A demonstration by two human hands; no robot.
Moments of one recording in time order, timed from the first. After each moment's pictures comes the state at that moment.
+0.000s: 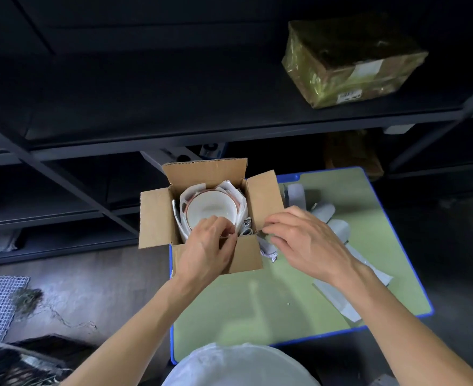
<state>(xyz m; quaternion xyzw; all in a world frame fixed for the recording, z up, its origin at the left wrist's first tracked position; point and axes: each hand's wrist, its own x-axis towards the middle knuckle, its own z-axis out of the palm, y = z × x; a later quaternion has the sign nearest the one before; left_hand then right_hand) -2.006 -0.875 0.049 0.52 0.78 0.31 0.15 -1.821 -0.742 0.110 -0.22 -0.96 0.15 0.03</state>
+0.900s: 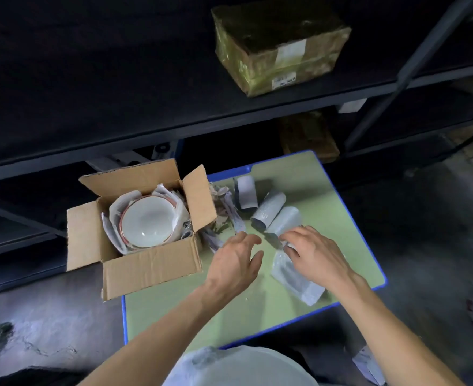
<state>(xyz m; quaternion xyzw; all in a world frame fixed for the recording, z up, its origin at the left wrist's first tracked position) -1.867 -0.801 0.024 0.60 0.72 0.21 0.26 -1.686 -0.702 0.042 -0.43 -0.88 0.17 -0.06</state>
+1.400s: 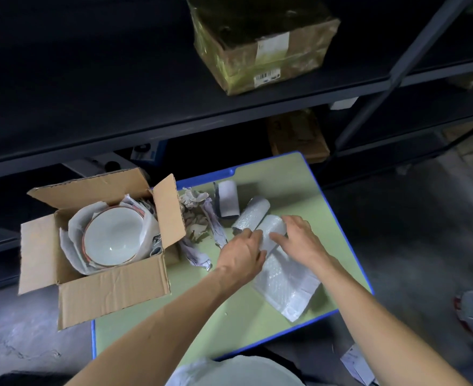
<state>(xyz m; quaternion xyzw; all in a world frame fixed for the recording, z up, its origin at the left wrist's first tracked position) -1.830 -0.722 -0.009 0.62 0.73 0.08 0.29 -1.684 -0.627 -0.013 -0.56 -0.76 0.32 -0.08</state>
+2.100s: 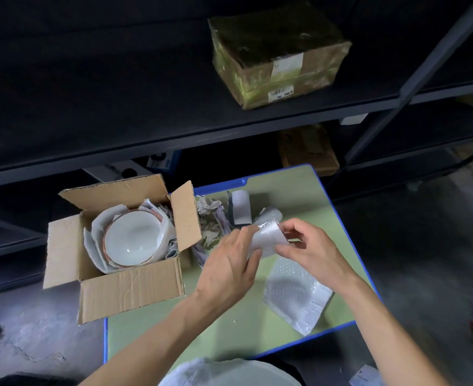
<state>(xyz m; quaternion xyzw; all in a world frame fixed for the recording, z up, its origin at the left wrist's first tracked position) -1.863 -0.771 0.063 0.61 0.71 0.29 0.21 -1.692 -0.662 0.077 -0.44 -0.69 0.56 0.14</state>
